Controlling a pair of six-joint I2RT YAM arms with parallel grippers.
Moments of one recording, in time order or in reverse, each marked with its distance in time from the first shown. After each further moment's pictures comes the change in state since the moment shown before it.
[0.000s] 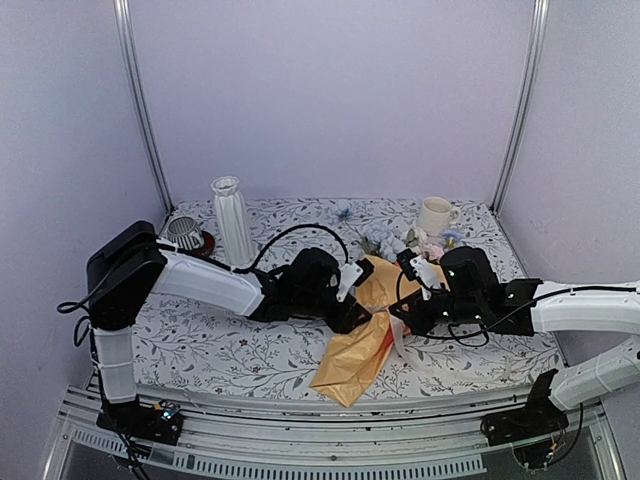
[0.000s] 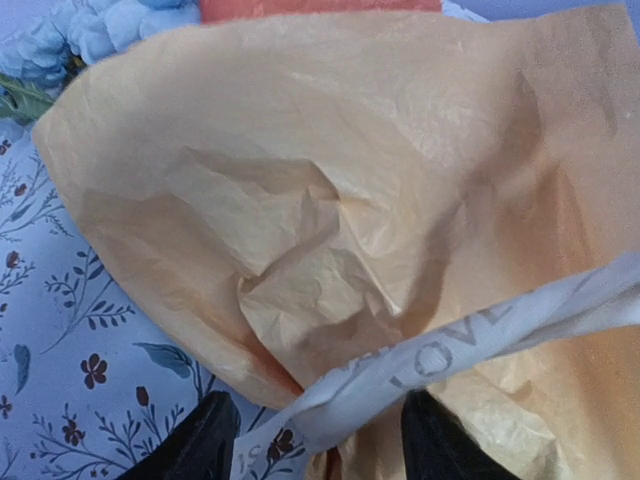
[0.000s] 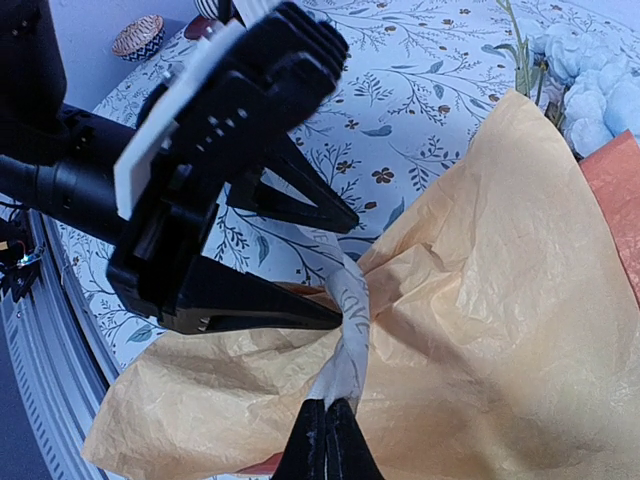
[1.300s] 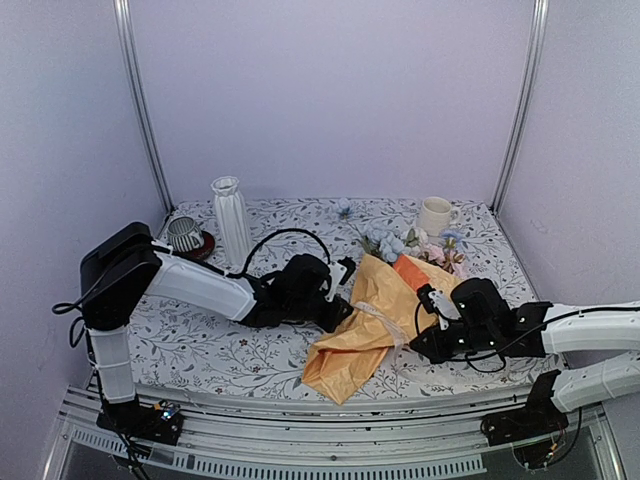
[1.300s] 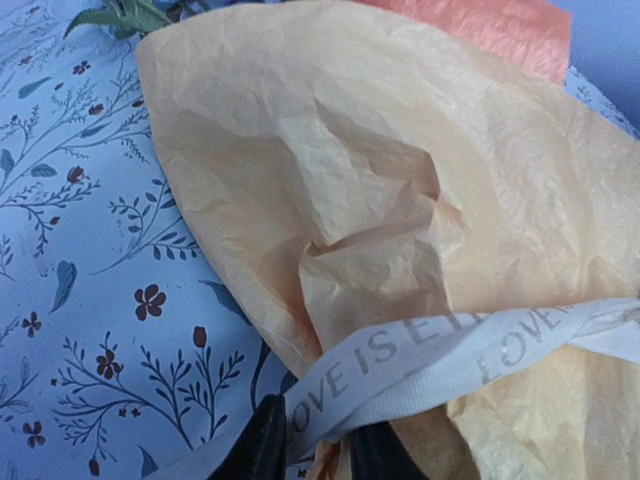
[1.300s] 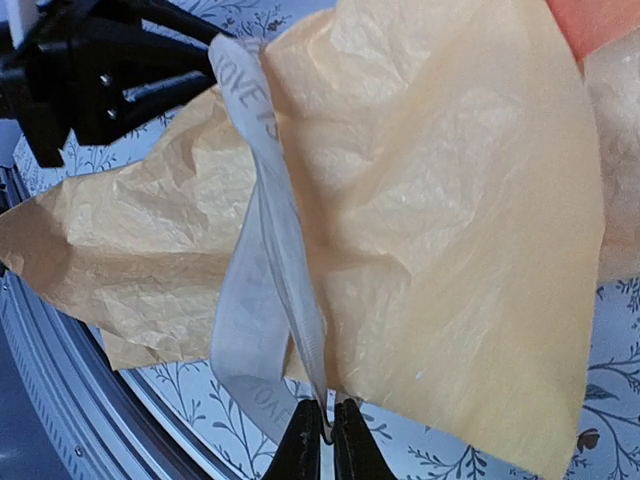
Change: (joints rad) left arm 0.014 -0.012 -0.078 0.026 -0.137 -0.153; right arm 0.000 -0.107 -0.185 -0.085 -0.023 0.163
